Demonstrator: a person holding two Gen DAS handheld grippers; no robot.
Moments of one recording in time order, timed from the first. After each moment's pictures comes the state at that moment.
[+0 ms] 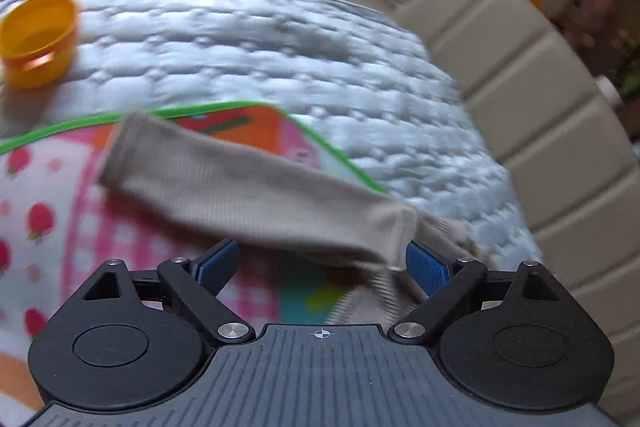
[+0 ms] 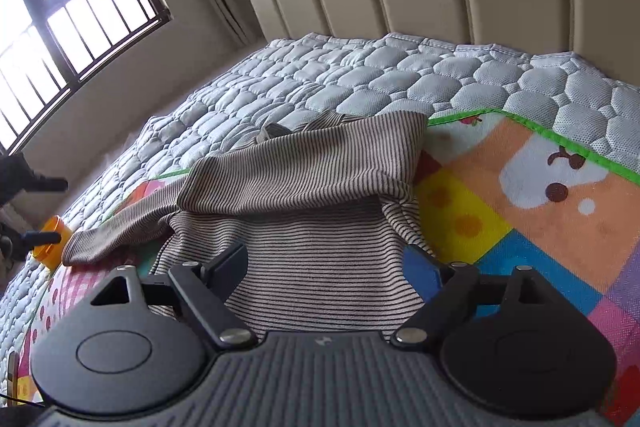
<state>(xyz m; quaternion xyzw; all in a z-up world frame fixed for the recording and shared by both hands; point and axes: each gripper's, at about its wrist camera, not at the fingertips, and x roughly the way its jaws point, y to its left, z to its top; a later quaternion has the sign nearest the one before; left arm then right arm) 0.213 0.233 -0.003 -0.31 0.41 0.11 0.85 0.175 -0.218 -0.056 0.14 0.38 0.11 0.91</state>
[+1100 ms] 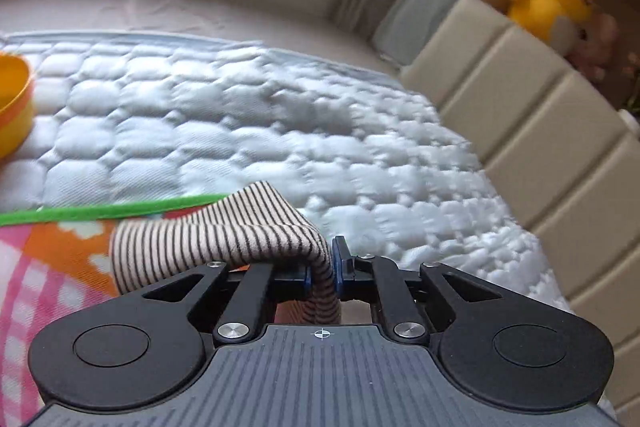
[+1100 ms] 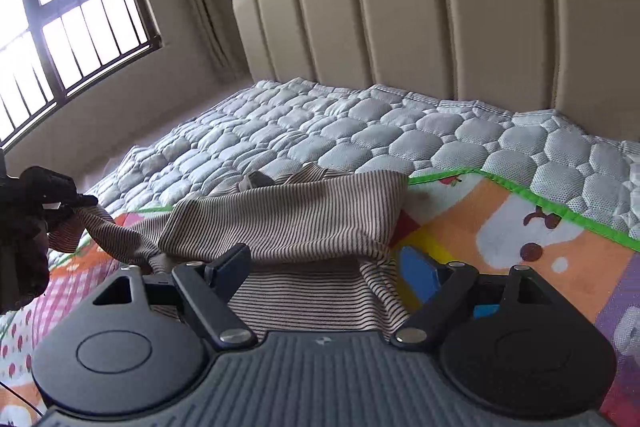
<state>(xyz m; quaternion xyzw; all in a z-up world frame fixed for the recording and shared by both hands) 0.313 0.214 -0.020 -0.27 0.31 0.09 0.91 0.182 -0.230 -0.034 0.13 0.32 0.06 0.94</state>
